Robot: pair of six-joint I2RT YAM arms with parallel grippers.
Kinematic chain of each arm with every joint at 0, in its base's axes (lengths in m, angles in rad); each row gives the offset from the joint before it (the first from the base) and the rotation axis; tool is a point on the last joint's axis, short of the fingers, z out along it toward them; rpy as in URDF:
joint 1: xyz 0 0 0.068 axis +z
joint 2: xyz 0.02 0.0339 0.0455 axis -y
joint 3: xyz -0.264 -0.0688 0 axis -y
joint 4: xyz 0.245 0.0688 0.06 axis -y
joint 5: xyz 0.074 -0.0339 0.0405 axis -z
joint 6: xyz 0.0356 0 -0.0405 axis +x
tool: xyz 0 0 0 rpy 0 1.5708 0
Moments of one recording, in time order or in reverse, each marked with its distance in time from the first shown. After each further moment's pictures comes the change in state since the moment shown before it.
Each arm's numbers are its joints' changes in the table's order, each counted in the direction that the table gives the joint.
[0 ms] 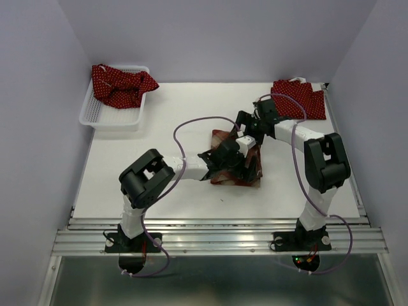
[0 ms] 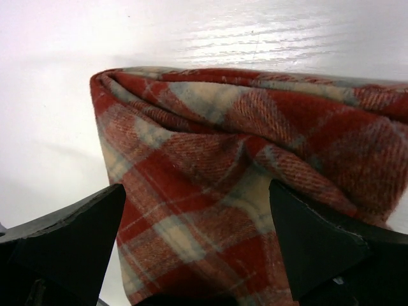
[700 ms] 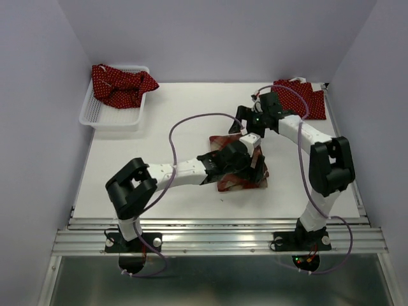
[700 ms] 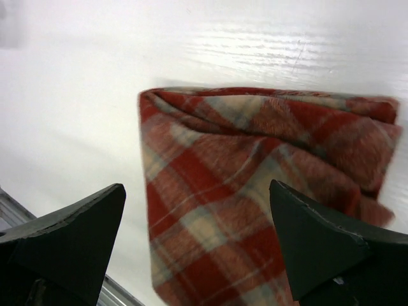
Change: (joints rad) left arm -0.124 0.116 0.026 -0.145 -0.176 -0.077; right arm -0.011 -0.014 0.094 -0.114 -0.104 -0.124
